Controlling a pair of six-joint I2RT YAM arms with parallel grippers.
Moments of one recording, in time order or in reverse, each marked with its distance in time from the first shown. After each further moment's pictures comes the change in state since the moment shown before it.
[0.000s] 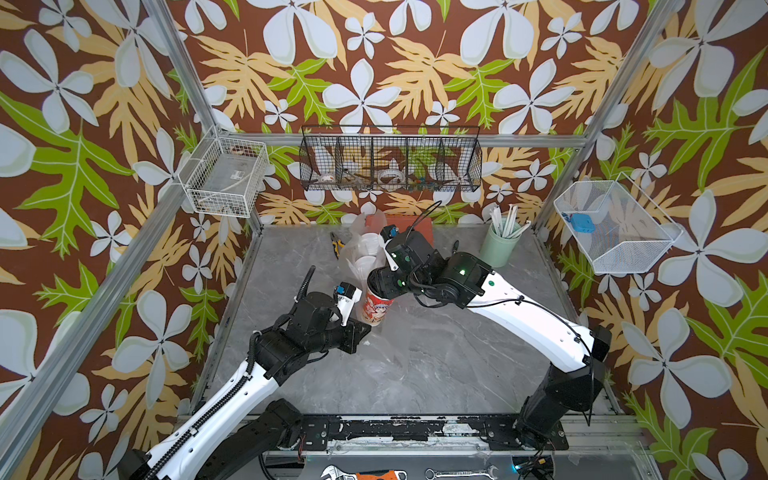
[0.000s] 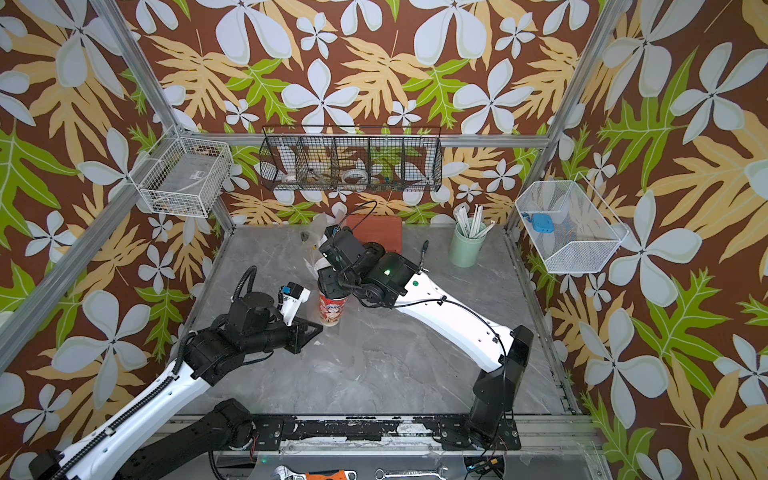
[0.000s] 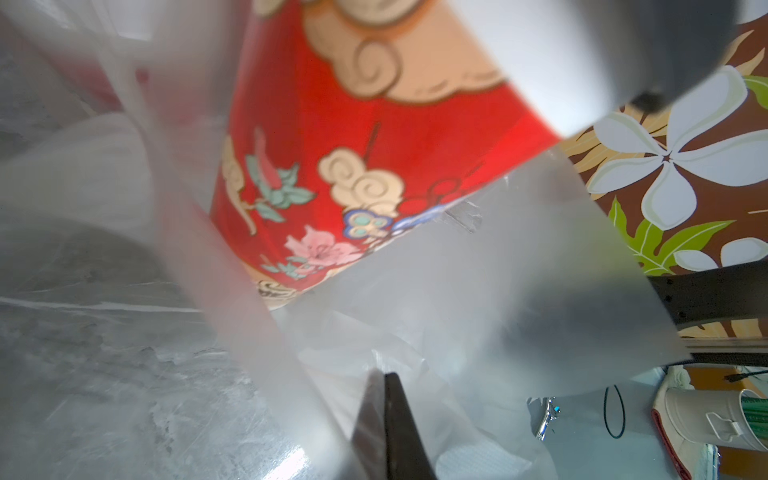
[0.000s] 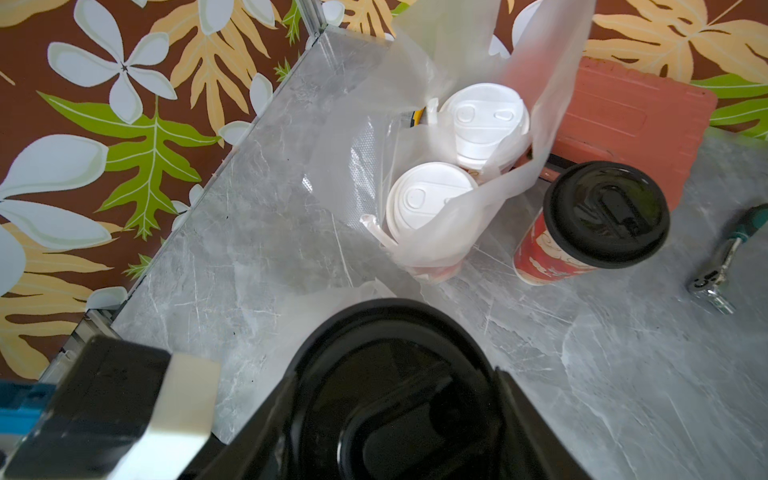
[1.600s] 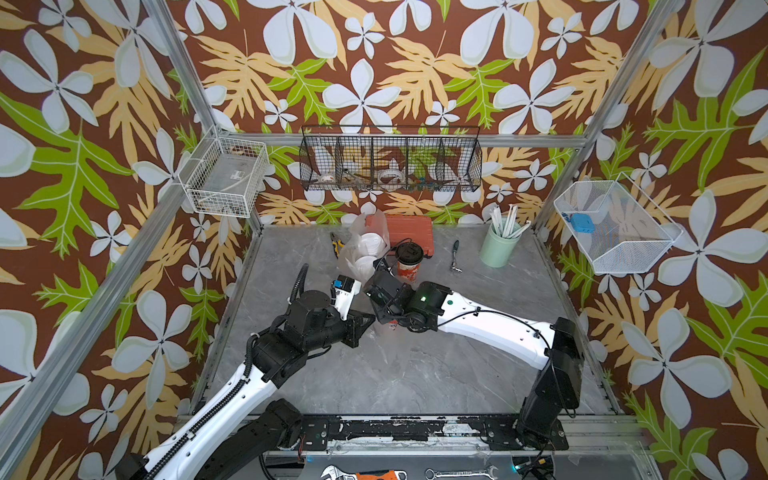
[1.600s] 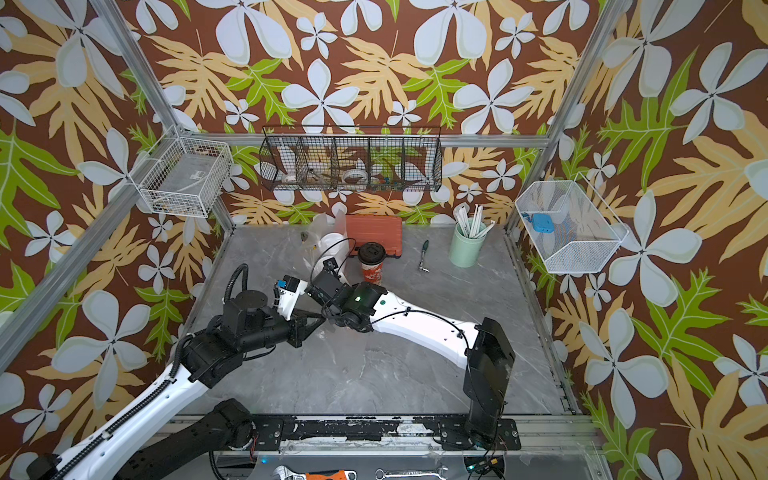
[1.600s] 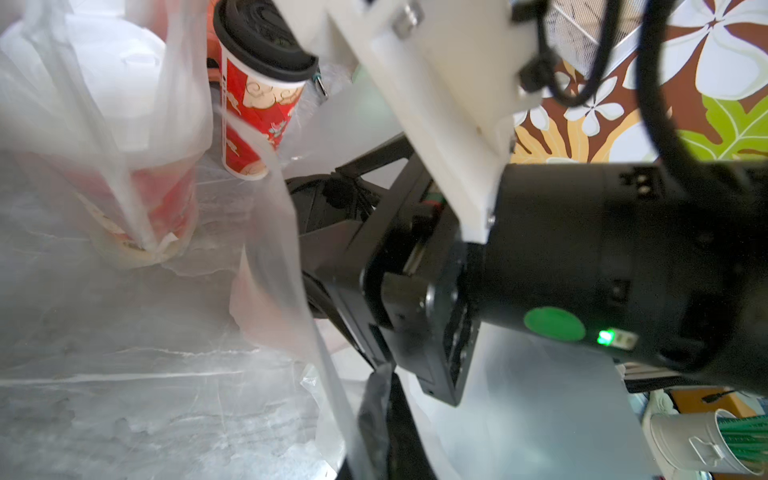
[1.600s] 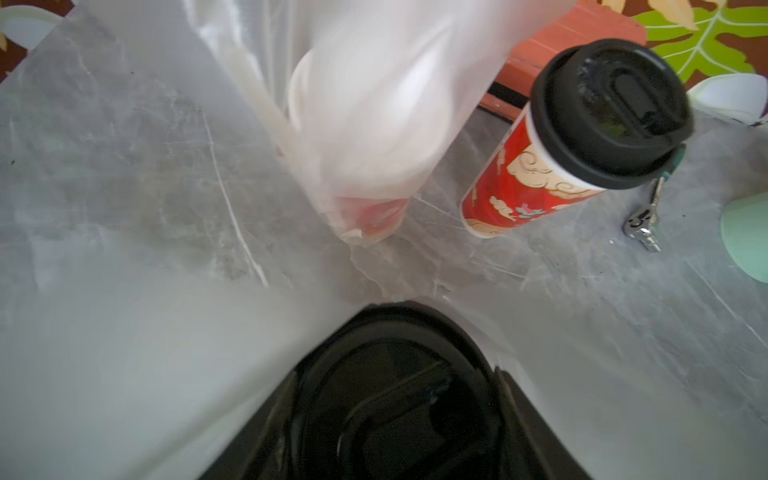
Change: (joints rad) left arm 0.000 -0.009 -0.002 0.163 -0.001 -0.027; right arm 0.057 0.043 -0.291 0.121 0.283 0.048
